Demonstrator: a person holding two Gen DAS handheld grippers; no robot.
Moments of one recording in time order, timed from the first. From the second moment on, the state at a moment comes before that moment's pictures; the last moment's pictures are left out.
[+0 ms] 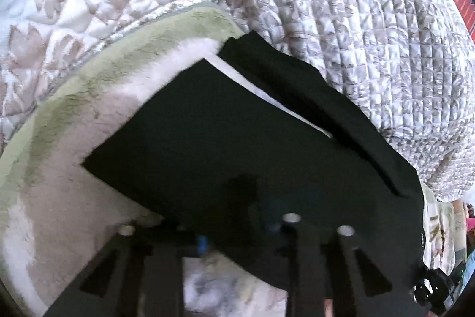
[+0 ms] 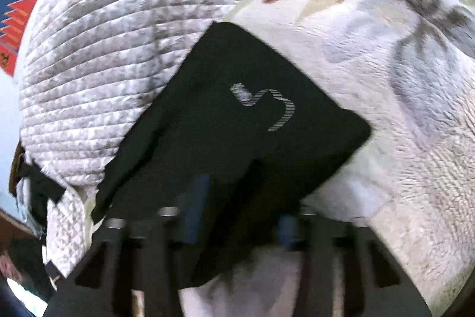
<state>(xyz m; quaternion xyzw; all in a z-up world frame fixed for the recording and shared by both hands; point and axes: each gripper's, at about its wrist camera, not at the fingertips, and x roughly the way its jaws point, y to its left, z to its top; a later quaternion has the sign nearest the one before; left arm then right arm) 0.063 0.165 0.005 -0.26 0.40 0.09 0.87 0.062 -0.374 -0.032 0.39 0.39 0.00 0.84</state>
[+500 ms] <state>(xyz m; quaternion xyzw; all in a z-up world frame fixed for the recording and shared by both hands) -0.023 0.181 0.047 -0.27 0.37 0.08 0.89 0.017 -0.383 0.019 0.37 0.36 0.03 0.85</state>
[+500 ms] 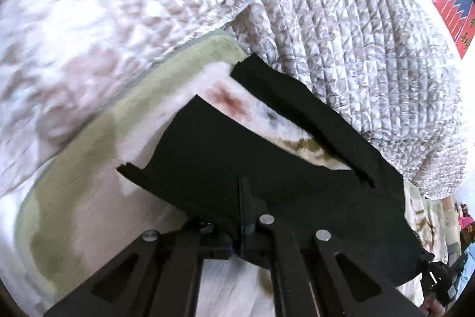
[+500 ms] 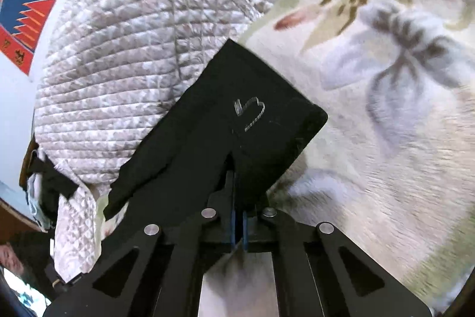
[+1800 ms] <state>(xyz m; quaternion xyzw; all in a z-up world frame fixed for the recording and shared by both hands) -0.131 0.190 0.034 -0.22 0.38 0.18 0.88 -0.098 -0.403 -0.010 0.34 0.41 -0.05 0.85</state>
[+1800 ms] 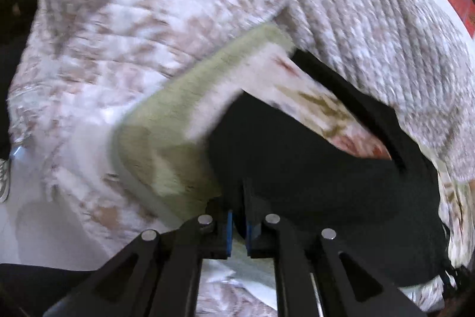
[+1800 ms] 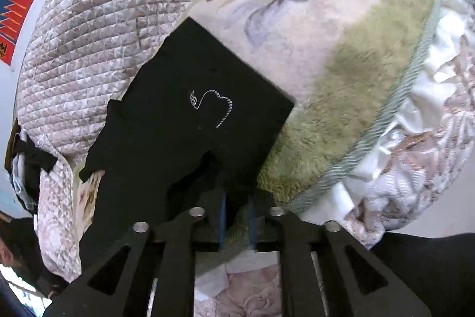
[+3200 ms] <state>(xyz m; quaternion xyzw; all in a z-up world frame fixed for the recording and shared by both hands) 0.030 0.127 0.077 -0.07 0.43 0.07 0.90 0.039 -0.308 0.049 0.06 0.43 0.06 0.90</state>
